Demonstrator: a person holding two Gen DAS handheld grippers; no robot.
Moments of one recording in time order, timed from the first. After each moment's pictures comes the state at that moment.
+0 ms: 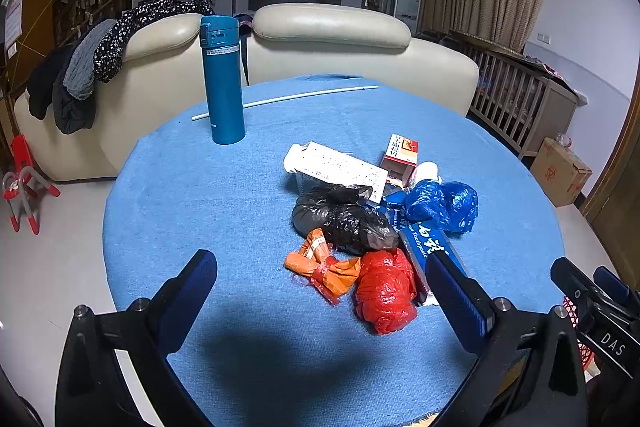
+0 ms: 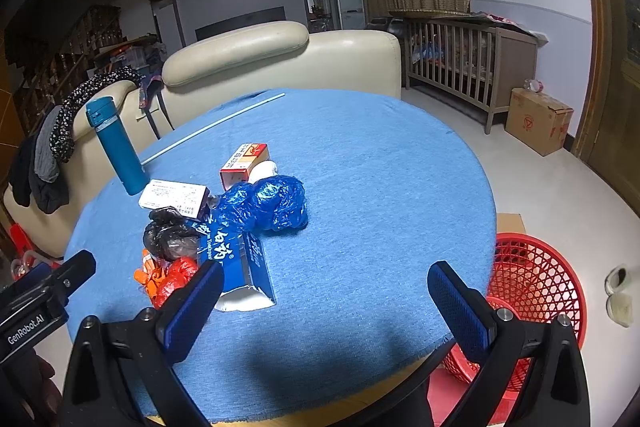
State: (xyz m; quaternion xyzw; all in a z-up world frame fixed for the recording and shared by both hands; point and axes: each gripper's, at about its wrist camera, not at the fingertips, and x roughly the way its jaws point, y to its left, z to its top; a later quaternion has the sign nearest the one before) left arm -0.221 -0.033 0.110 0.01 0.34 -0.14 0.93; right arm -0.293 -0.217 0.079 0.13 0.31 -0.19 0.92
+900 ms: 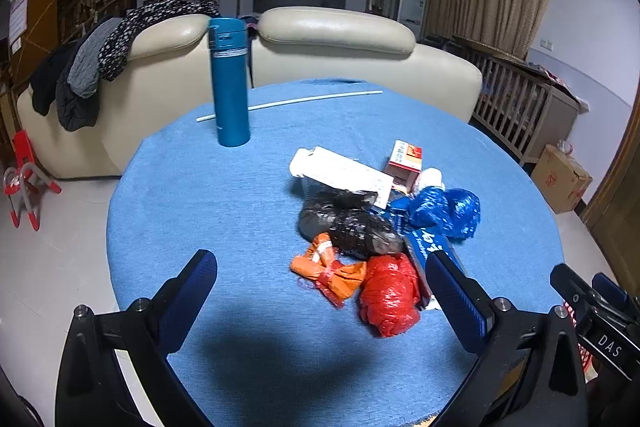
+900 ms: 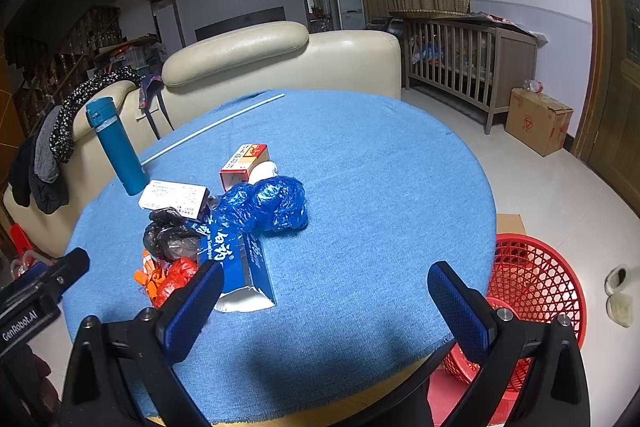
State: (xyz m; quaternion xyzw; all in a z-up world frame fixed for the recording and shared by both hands) left arm -0.219 -0.022 0.112 0.00 0.34 -0.14 0.93; right arm -0.293 -0.216 0.079 0.13 0.31 -0.19 0.92
